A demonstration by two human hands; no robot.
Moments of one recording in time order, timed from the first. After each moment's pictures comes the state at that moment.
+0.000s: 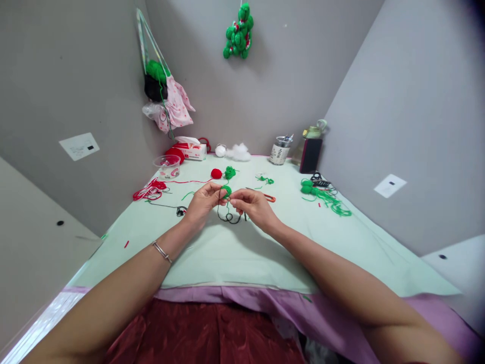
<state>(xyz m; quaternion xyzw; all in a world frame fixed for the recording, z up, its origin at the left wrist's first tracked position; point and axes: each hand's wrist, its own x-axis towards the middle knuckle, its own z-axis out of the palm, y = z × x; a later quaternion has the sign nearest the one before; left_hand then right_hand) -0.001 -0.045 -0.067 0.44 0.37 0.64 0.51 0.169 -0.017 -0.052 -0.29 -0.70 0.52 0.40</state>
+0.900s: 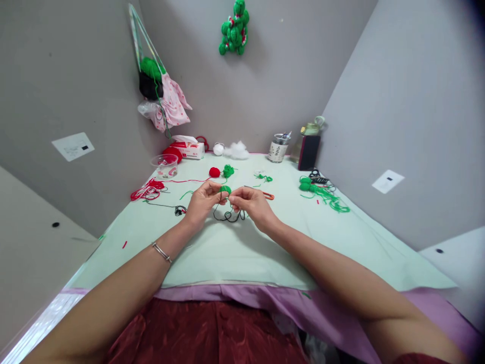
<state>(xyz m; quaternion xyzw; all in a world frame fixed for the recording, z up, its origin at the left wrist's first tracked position) 0.001 -0.043 -0.073 0.49 0.39 0.63 0.45 0.166 -0.019 -0.053 -0.31 -0.62 0.59 0.42</state>
